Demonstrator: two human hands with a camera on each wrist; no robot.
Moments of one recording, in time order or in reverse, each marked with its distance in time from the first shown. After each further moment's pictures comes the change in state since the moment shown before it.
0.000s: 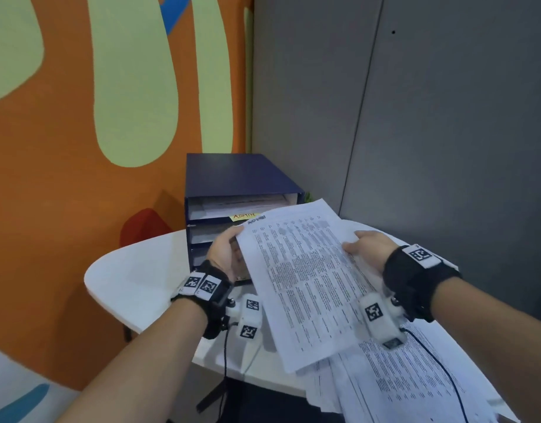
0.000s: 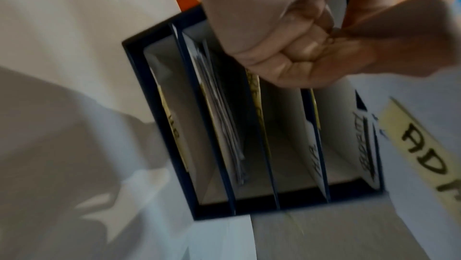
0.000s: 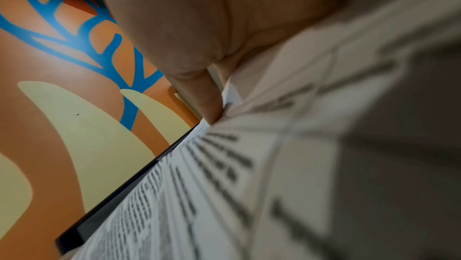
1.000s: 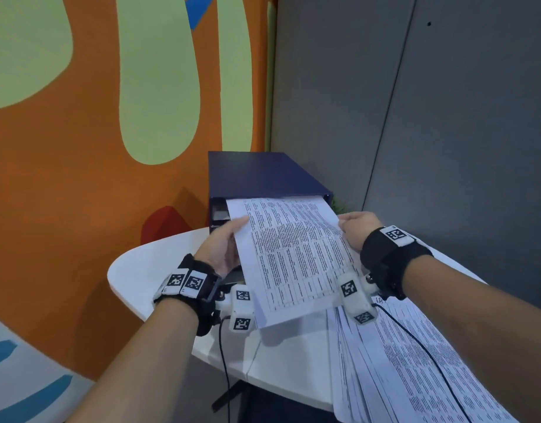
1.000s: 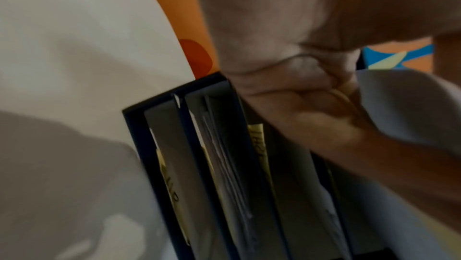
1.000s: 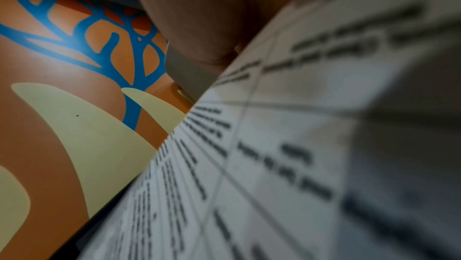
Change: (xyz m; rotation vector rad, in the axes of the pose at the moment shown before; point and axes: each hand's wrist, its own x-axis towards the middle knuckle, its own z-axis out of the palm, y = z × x) left_hand -0.009 0.043 -0.040 0.123 -0.160 0.086; right_hand 0.038 -0.056 0.046 0.294 0.126 -0.047
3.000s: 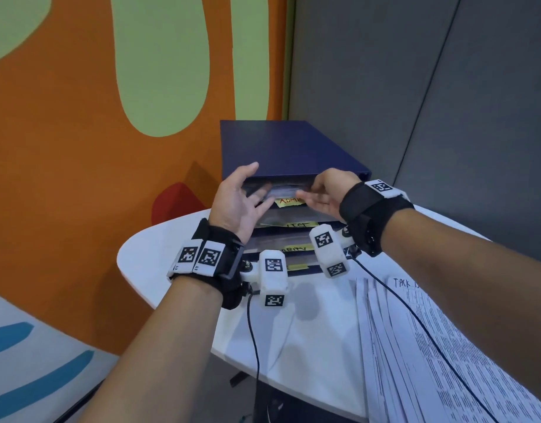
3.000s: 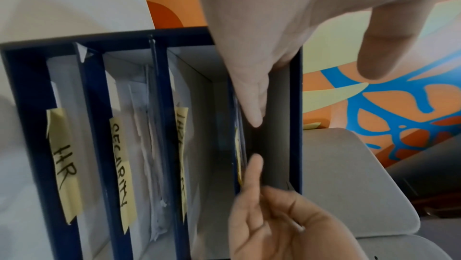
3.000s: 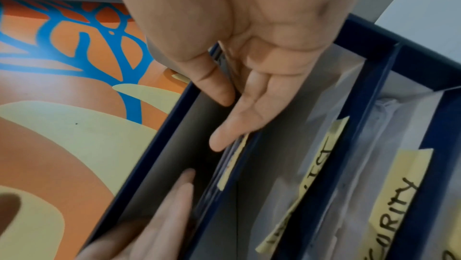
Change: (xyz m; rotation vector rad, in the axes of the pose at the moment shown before) left_hand 0.037 0.031 0.006 -0.372 0.061 0.174; right_hand 0.040 -0.060 0.084 0.548 -0.256 0.231
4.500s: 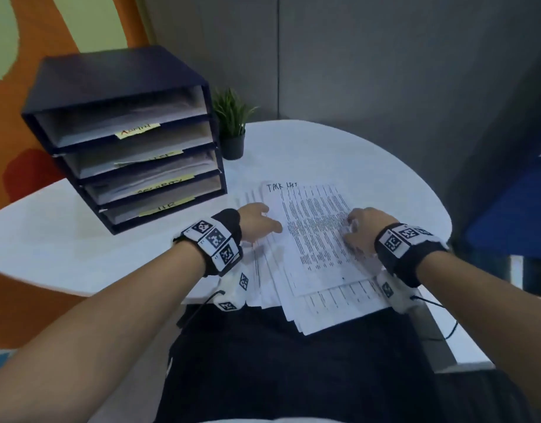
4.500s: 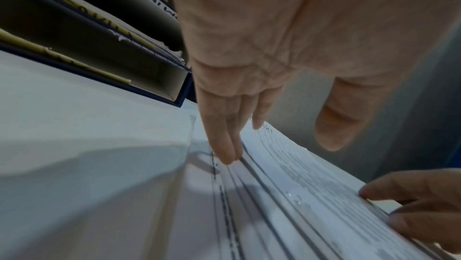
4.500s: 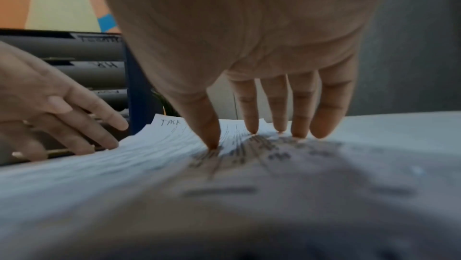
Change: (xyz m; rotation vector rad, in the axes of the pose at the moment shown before) left_hand -0.073 -0.233 0.077 1.481 -0.426 -0.578; right_hand -0.104 0.183 -0.314 -1.449 0.205 0.183
